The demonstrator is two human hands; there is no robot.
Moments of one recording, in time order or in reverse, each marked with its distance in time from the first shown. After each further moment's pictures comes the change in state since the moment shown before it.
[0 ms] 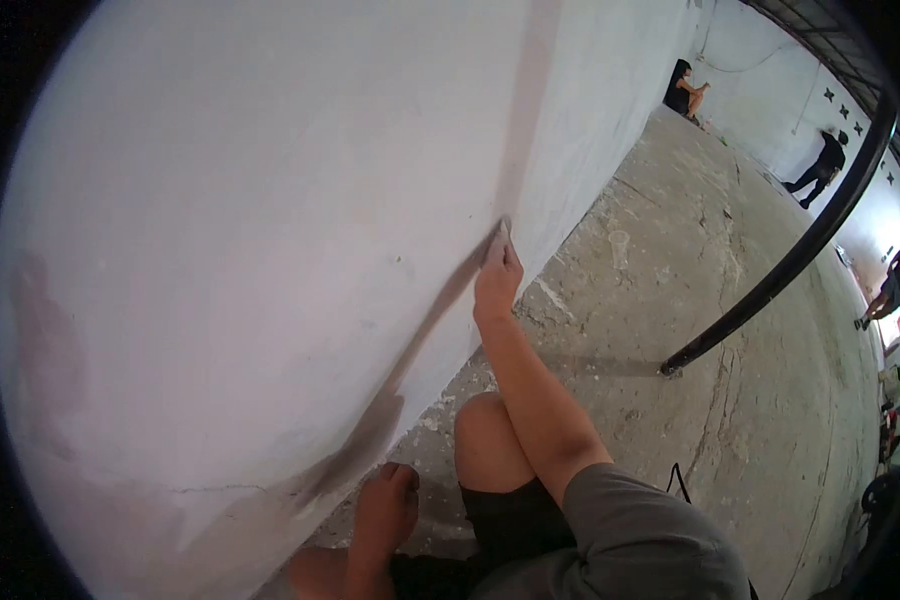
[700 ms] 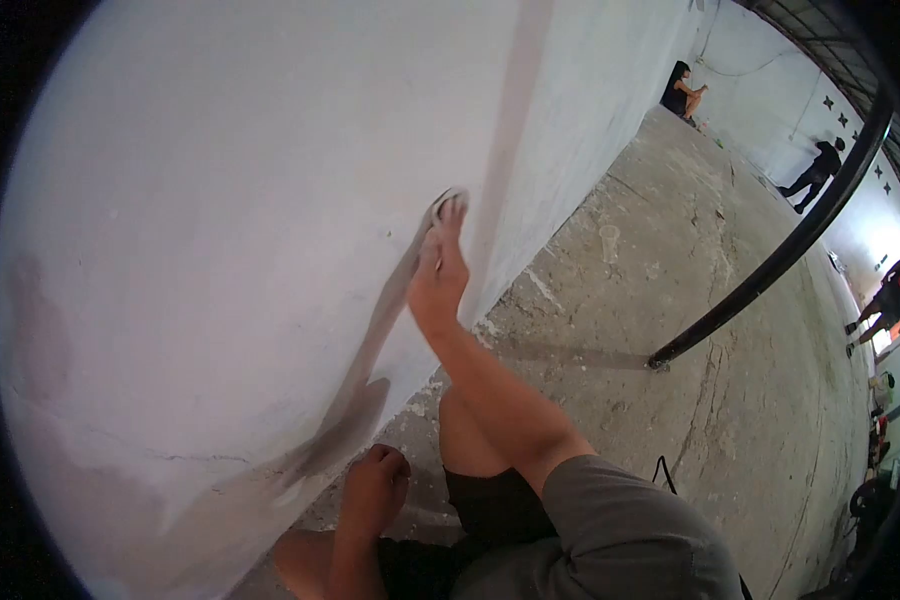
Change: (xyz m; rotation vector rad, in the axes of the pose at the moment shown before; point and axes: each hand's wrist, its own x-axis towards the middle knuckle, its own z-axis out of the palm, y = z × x) left_hand -0.009 0.002 0.000 -0.039 -0.002 0.028; right_hand -0.059 0.002 0.040 -0.201 -0.140 -0.674
